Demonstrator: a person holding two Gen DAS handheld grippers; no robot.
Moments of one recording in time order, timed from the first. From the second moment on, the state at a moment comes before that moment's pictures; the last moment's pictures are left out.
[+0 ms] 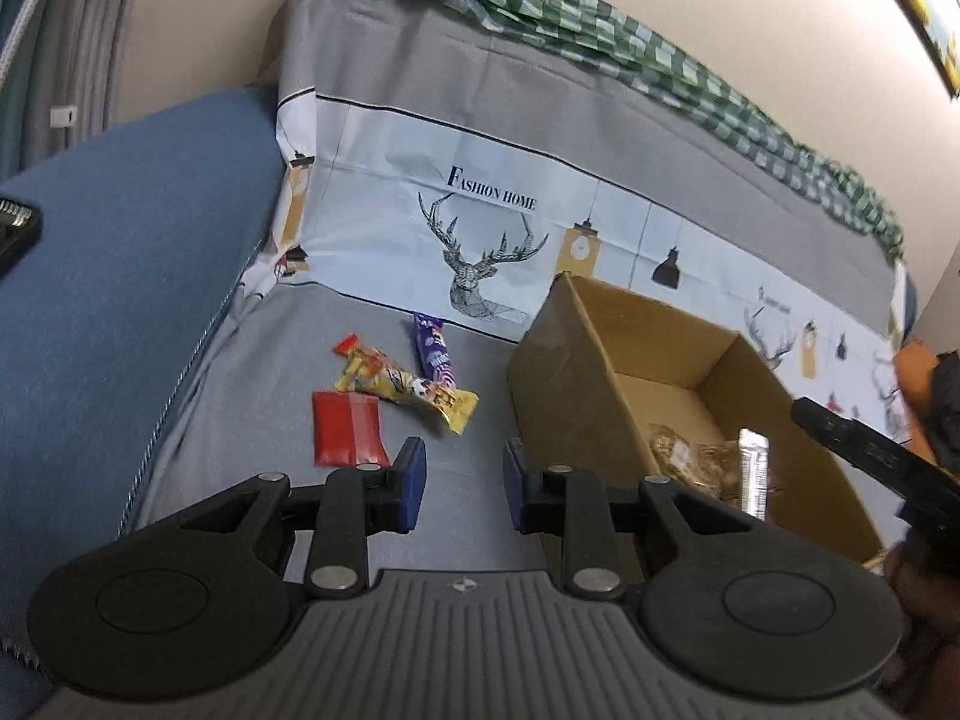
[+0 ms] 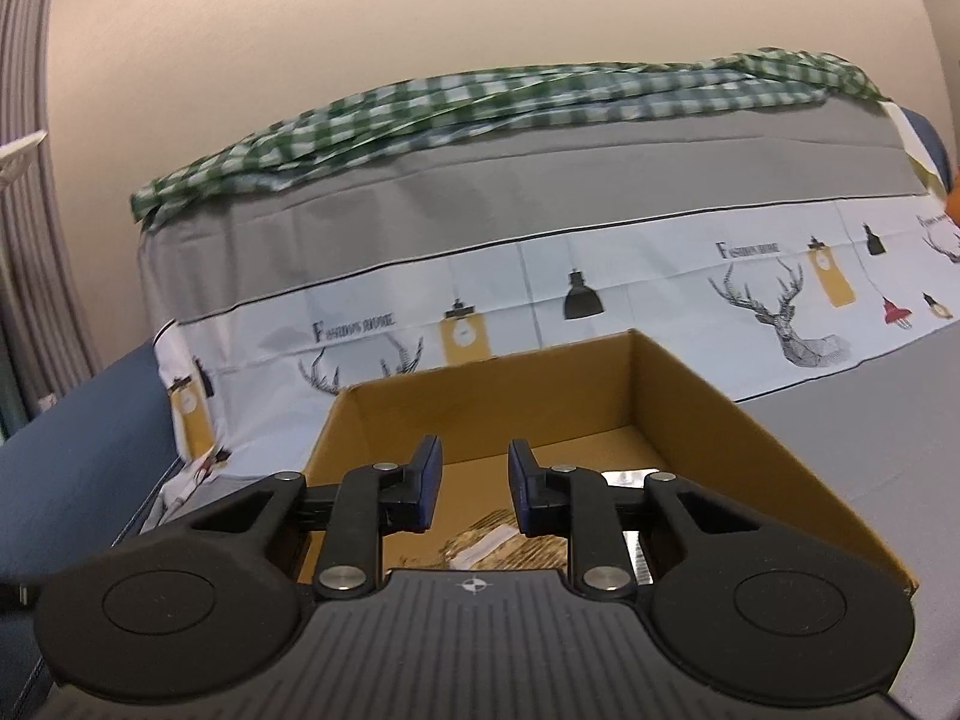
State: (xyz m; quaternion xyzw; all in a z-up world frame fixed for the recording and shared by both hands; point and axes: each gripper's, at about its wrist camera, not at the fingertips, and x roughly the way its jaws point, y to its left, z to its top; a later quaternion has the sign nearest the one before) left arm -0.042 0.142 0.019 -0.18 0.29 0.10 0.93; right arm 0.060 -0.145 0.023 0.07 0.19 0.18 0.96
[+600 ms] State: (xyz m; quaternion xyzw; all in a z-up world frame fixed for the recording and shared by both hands) left arm 0.114 0.202 -0.076 -0.18 0.49 0.19 0.83; right arm 0.038 -0.105 0.042 0.04 0.24 0.23 0.94
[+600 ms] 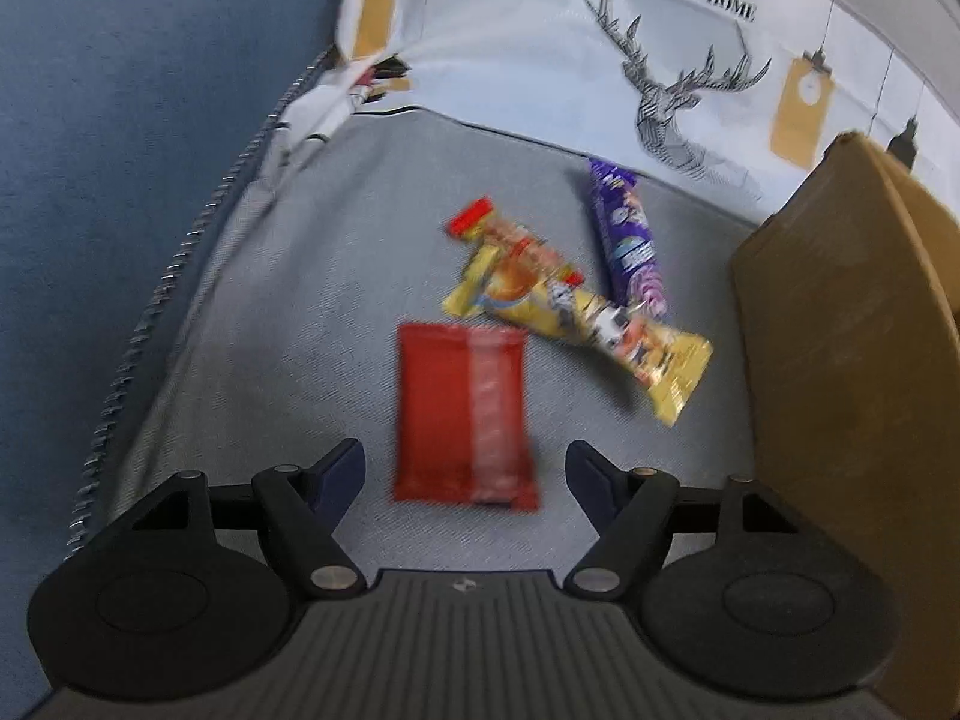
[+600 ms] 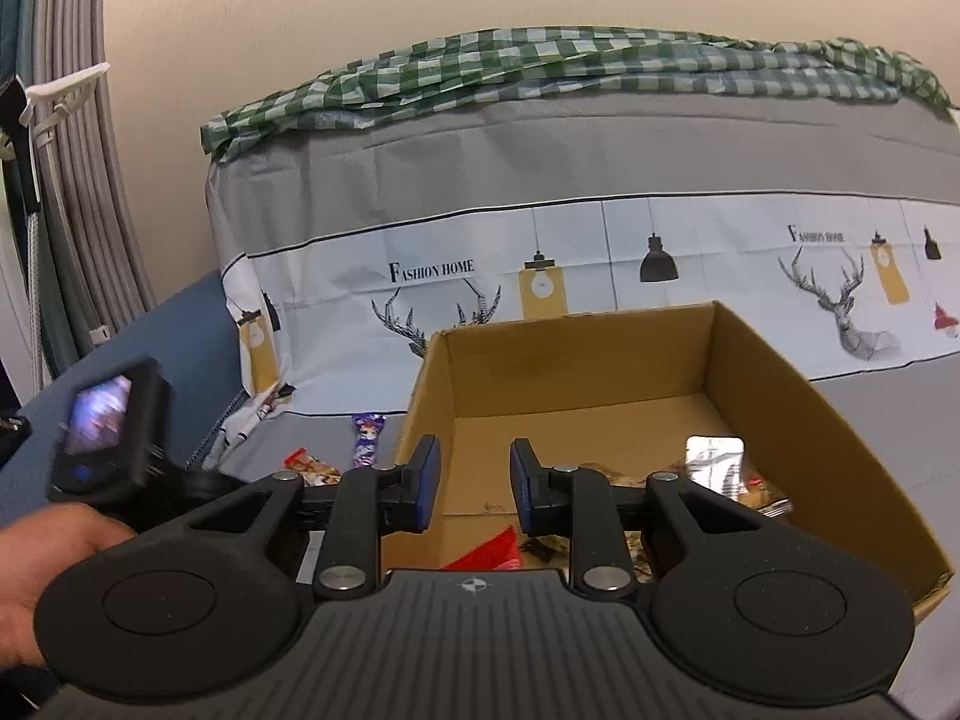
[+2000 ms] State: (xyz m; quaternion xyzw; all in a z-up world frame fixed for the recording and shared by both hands) left arm 0.077 0.286 -0.064 -0.33 0.47 0.24 0.79; right arm 0.163 0.155 -0.044 -0.27 0.41 0.30 0.82
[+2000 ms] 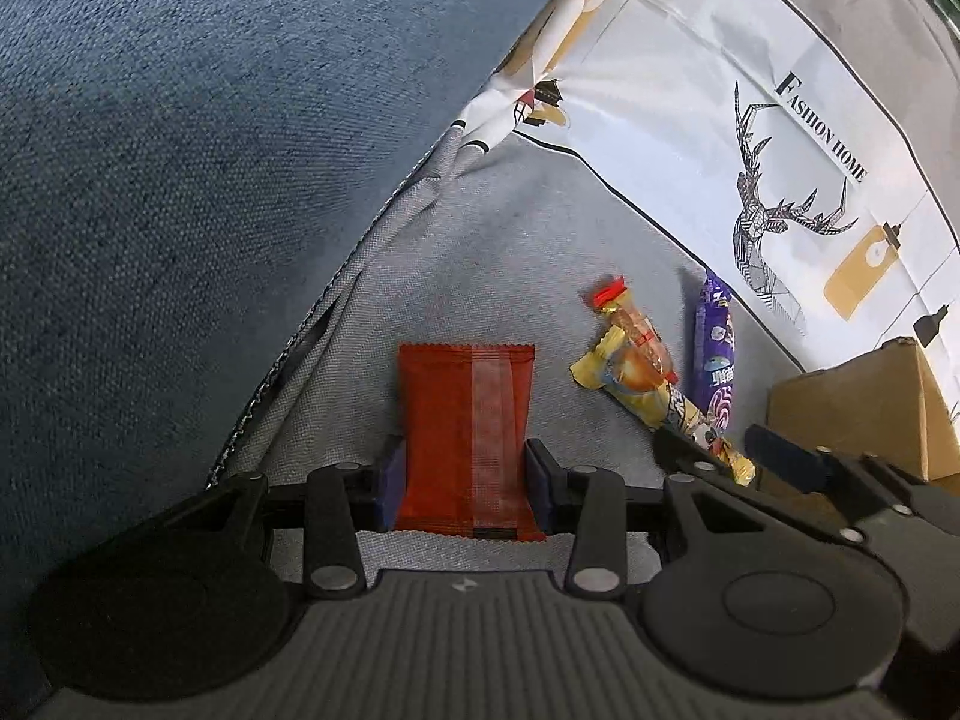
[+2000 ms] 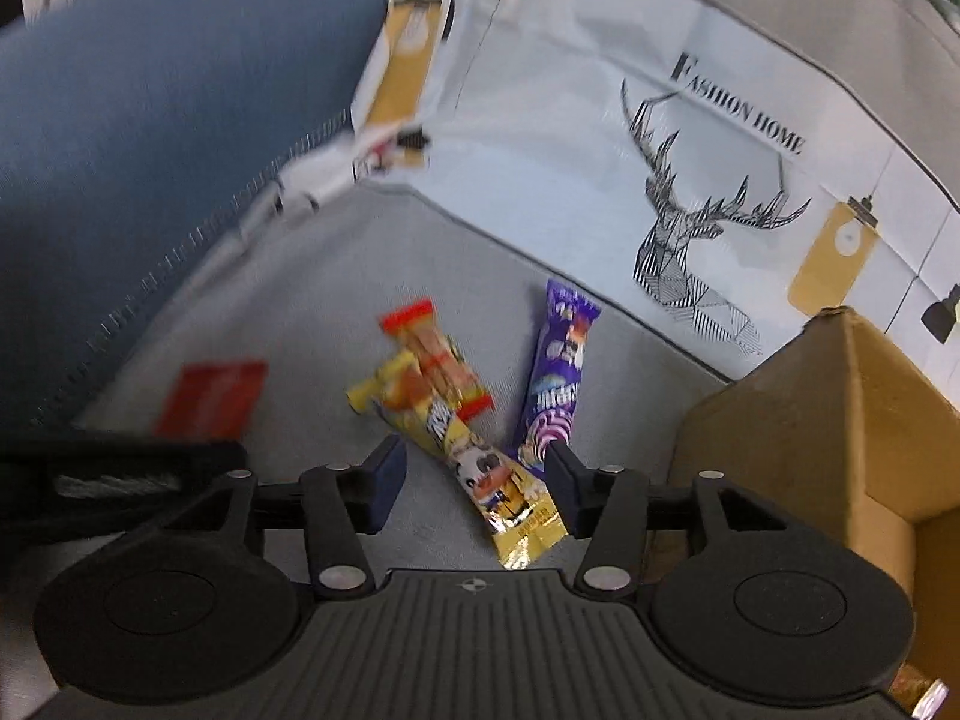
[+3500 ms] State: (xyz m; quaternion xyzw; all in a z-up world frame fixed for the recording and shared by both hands) left arm 0.068 0.276 -0.064 -0.33 0.51 0.11 0.79; right arm 0.061 0.085 -0.069 -0.12 0.48 0.32 0.80
